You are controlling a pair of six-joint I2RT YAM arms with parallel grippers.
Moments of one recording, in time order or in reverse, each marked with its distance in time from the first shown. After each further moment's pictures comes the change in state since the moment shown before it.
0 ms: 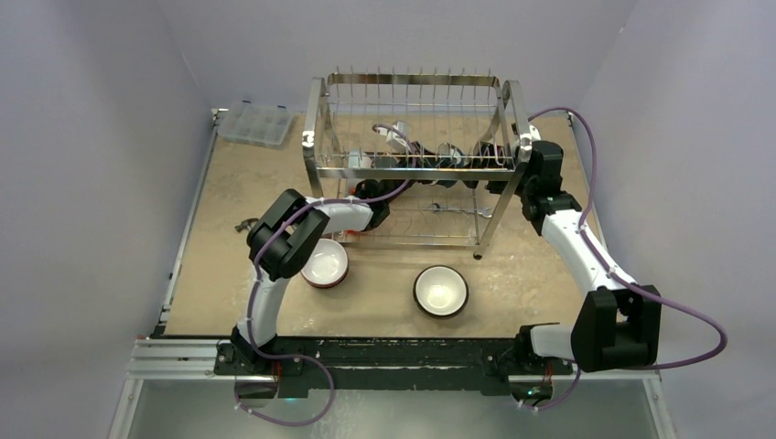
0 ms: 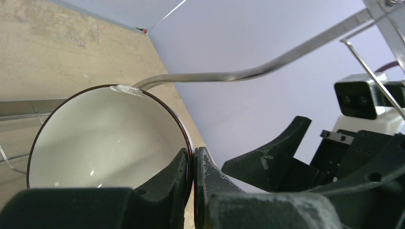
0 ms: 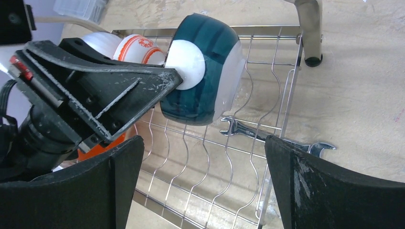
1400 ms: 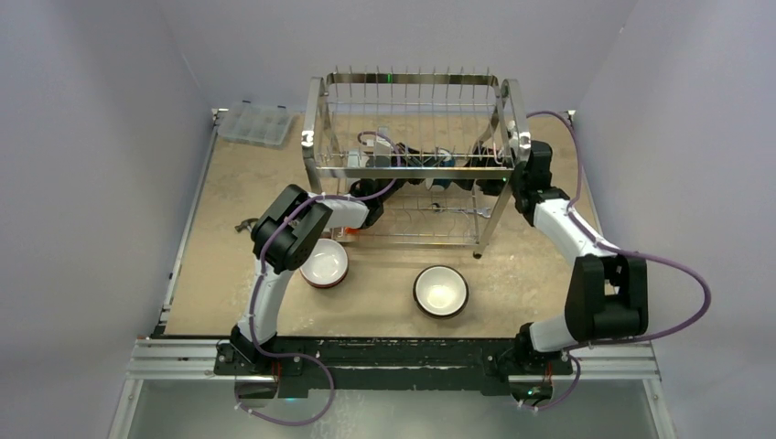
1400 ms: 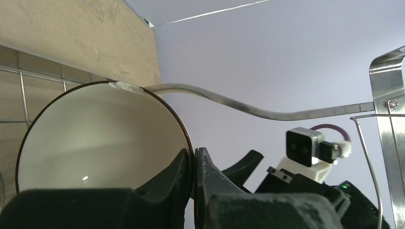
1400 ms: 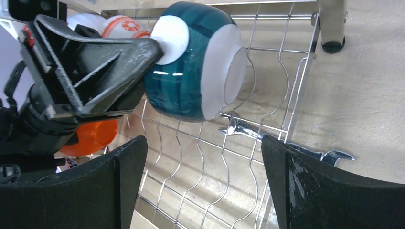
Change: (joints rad) left arm 0.064 0.074 -0.002 0.001 -0.040 -0.401; right arm -0.003 0.140 0.005 0.068 -0.079 0.000
